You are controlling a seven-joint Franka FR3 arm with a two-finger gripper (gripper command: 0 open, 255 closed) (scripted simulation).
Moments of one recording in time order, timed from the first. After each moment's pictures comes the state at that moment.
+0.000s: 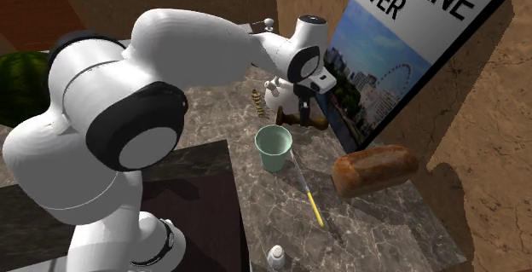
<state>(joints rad) 0.10 0.23 0.54 -1.92 -0.22 2.09 0.90</state>
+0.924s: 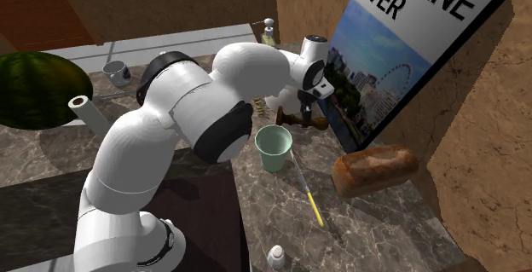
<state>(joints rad) 0.27 0.62 0.48 -1.62 -0.39 2.07 1.05</state>
